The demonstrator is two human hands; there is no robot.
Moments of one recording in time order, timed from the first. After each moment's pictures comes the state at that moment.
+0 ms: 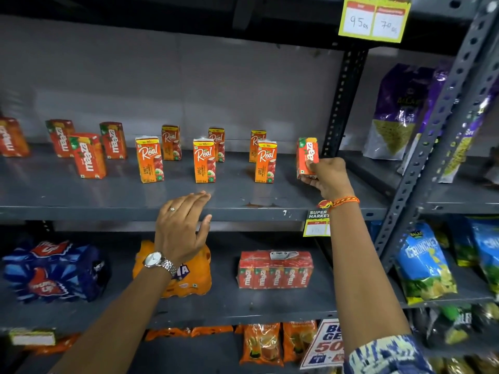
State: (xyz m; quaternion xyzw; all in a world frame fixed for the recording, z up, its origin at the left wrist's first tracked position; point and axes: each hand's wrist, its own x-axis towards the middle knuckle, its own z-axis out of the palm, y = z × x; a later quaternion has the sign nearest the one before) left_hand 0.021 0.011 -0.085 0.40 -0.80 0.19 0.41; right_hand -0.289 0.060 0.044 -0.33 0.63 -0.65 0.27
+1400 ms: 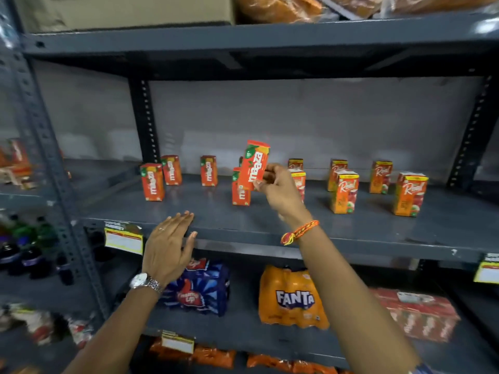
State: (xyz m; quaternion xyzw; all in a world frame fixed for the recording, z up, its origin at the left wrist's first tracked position) left_hand 0.363 -0.042 -0.067 0.54 -0.76 0.17 0.33; right_hand 0.109 -0.037 0.060 -0.59 0.48 -0.59 0.29
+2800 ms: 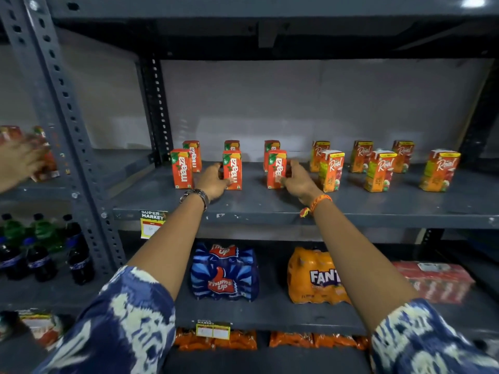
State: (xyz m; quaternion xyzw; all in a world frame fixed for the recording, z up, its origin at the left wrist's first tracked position) left_hand 0.372 -0.167 0.012 0.51 -0.73 -0.27 0.37; right_hand 0.147 -0.112 0.014 -0.56 0.62 -0.49 0.24
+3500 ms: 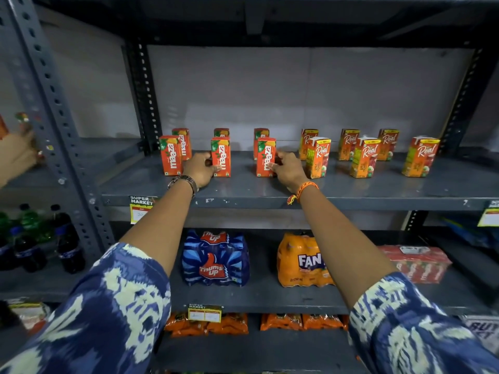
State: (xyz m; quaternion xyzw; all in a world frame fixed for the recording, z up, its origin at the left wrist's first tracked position) left_hand 0.377 -0.160 0.011 0.53 -0.72 -0.24 0.38; right_hand 0.148 -0.099 0.014 -0.56 0.65 -0.47 0.20
